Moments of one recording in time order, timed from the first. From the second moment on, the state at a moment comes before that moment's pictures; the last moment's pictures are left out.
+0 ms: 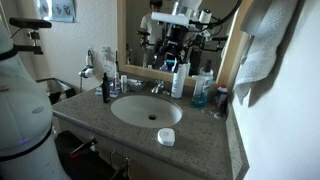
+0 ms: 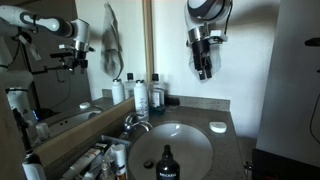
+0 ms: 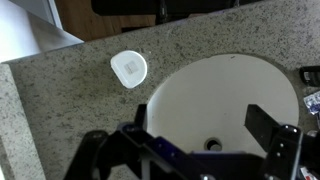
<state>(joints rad) -0.09 -0.19 -0.21 -2.04 -0.02 1.60 -0.25</state>
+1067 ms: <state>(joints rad) 0.12 -0.21 0.08 -2.29 0.14 1.91 -0.20</state>
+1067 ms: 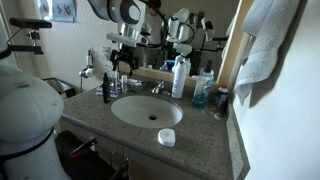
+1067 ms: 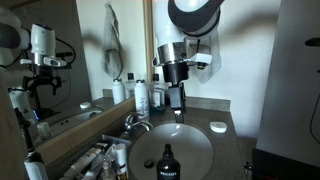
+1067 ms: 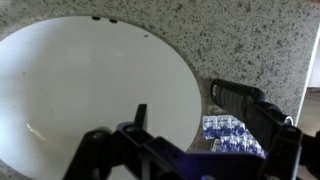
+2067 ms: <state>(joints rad) 0.24 -0.21 0.18 -2.37 0.19 2.10 -0.15</state>
